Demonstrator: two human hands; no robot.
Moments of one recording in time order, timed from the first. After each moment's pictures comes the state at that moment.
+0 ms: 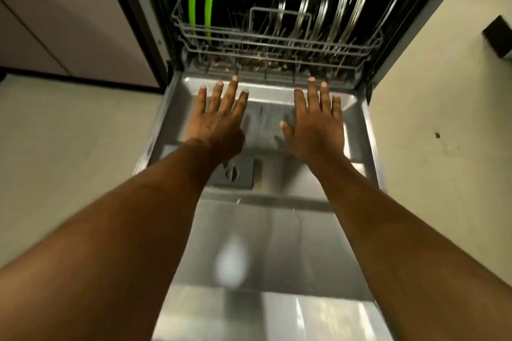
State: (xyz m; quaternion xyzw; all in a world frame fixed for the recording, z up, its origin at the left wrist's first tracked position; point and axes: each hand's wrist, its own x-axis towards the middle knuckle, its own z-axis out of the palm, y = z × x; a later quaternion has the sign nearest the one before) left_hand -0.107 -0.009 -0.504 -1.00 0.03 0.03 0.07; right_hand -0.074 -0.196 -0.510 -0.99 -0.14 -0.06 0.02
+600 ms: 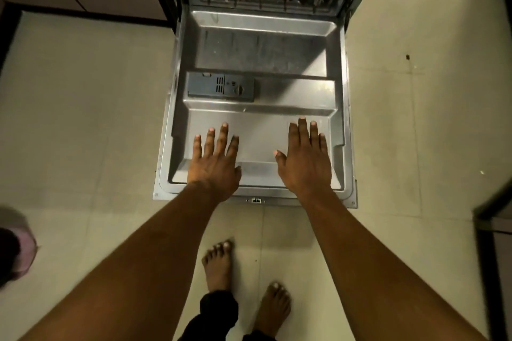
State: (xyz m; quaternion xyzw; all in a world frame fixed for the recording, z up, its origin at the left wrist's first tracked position) left_hand -0.394 -0.041 -0.410 -0.96 0.03 0.28 0.02; right_hand -0.360 -0.221 -0.406 -0.98 -0.06 0.19 0.03
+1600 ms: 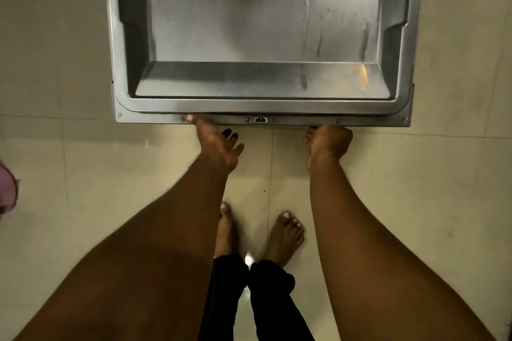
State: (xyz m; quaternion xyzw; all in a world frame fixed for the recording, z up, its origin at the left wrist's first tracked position) left_hand -0.478 -0.088 -0.587 -0.30 -0.64 0.13 -0.69; right_hand -0.457 -0.260 -0.617 -0.61 0.59 0.13 0.52
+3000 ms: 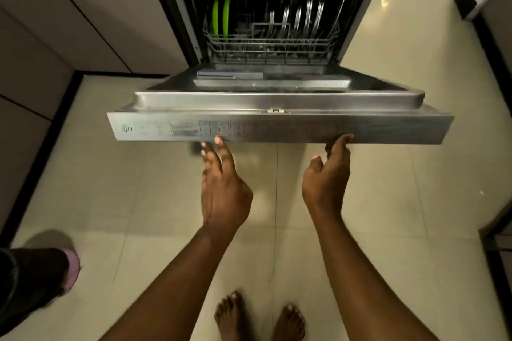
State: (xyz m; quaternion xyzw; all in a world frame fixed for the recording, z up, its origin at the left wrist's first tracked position) left_hand -0.444 -0.072 -0.278 -0.94 -0.20 0.04 -0.27; right_hand -0.397 -0.221 -0.283 -0.87 0.18 -0.09 0.46
